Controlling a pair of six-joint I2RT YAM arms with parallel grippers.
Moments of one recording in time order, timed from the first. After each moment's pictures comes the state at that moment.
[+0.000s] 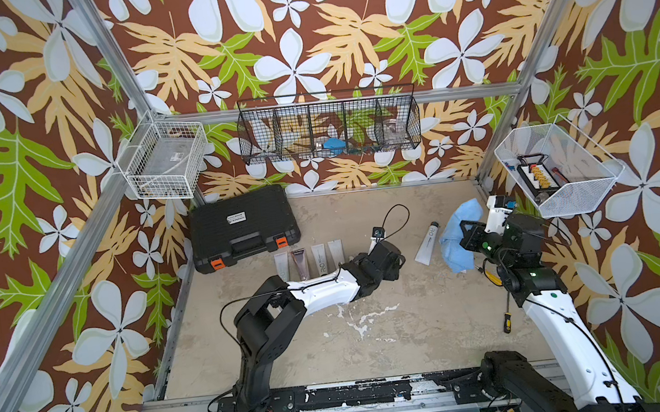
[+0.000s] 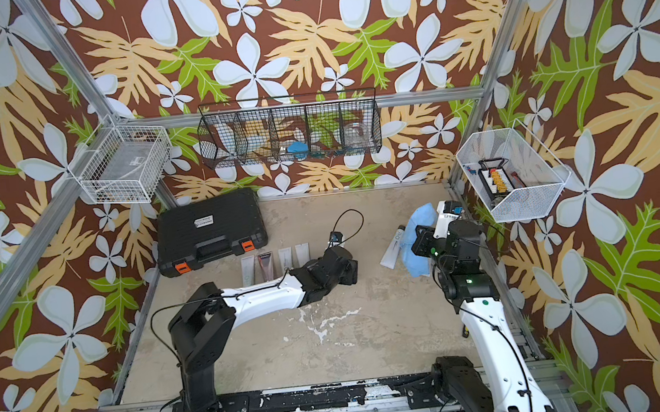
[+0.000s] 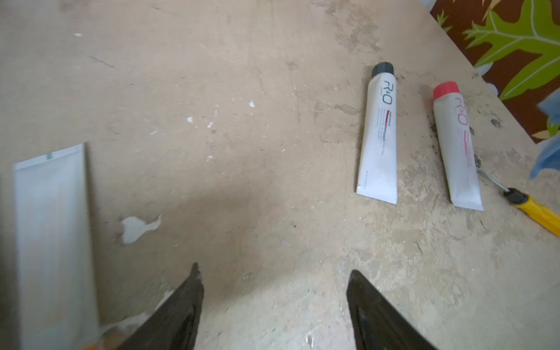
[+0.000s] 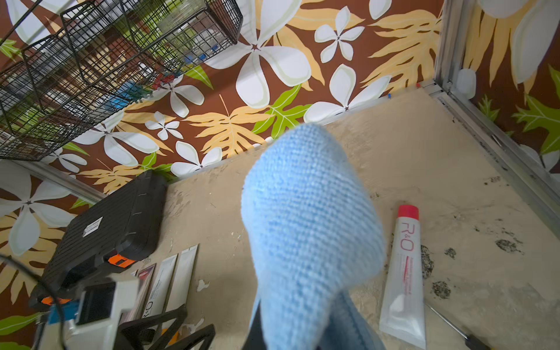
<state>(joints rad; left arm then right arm) -0.95 2.00 1.36 -0.08 -0.34 -0.51 -0.09 0.91 0.78 -0.23 -0.22 0.37</state>
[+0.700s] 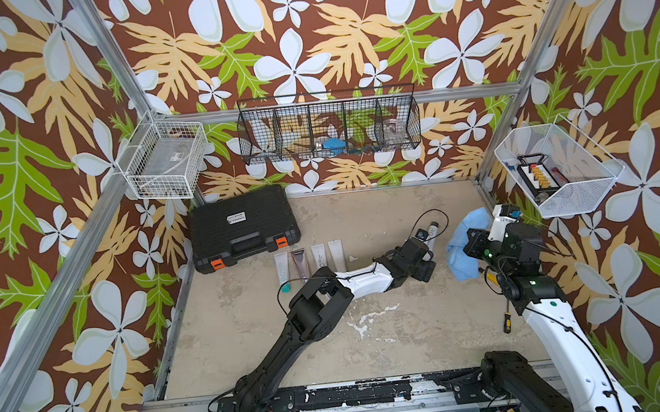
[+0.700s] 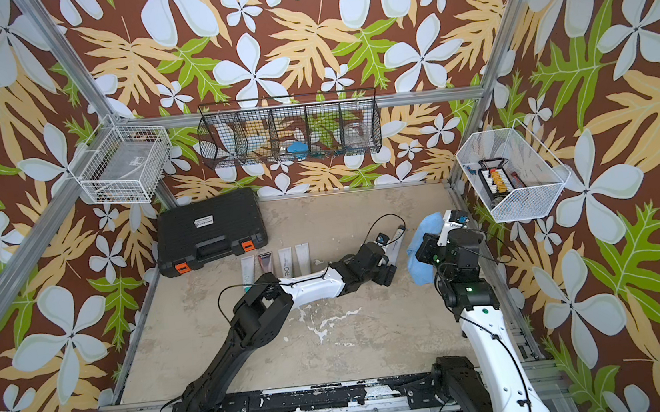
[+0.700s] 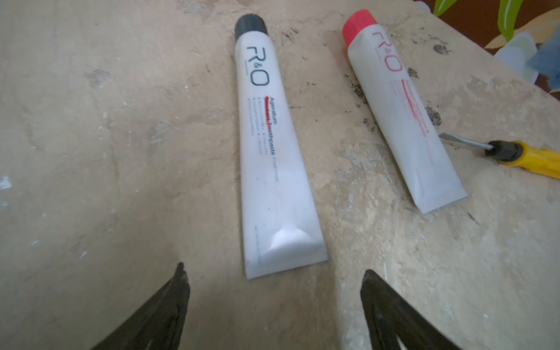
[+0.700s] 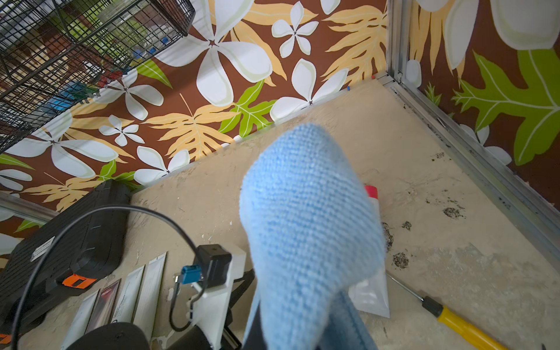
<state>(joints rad) -0.99 2.46 1.86 -0.08 -0.16 -0.25 -0.09 0.87 0.72 -0.25 -0.11 0.39</state>
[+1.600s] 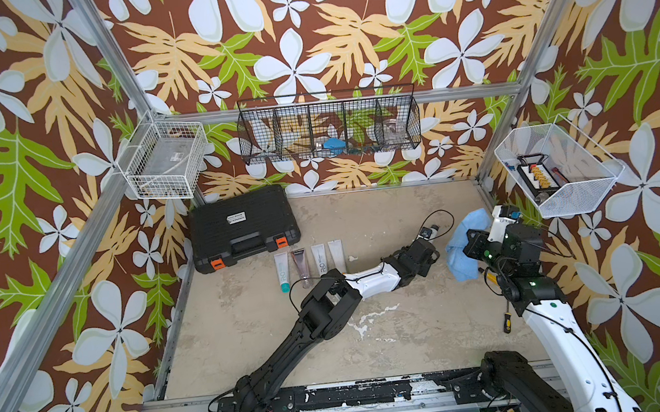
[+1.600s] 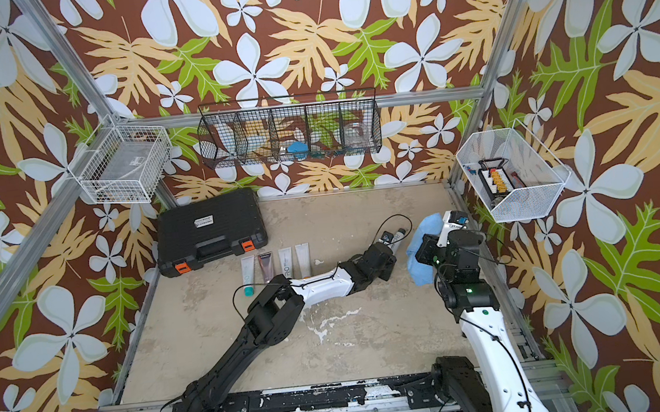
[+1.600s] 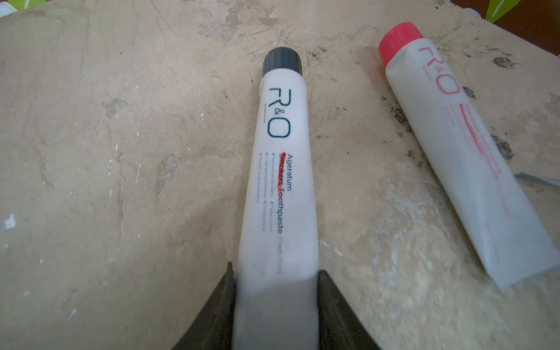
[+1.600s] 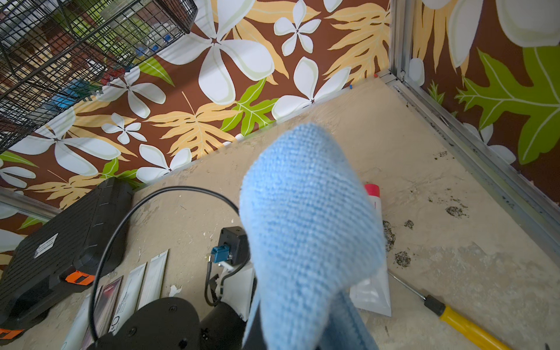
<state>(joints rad) -1.00 2.55 1.97 -0.09 -0.28 -0.25 -0.09 0.86 0.71 -0.25 -0.13 0.39</state>
